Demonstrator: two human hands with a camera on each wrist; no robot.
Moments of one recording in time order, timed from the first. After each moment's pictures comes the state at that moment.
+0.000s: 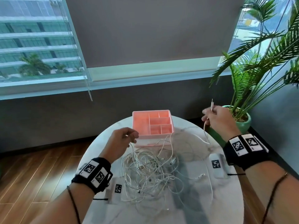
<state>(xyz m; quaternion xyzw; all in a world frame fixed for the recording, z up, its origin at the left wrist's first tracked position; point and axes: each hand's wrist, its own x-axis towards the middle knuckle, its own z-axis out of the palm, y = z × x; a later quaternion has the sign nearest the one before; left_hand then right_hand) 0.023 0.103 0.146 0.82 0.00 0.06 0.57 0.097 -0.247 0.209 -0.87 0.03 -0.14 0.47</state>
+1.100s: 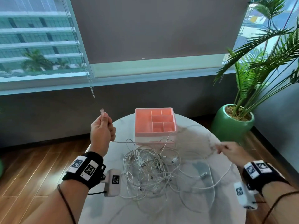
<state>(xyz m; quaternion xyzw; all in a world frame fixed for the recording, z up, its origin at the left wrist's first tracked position) 0.022 0.136 0.166 0.62 0.10 0.21 0.75 0.064 -0.324 0.112 -0.94 0.00 0.05 0.33</state>
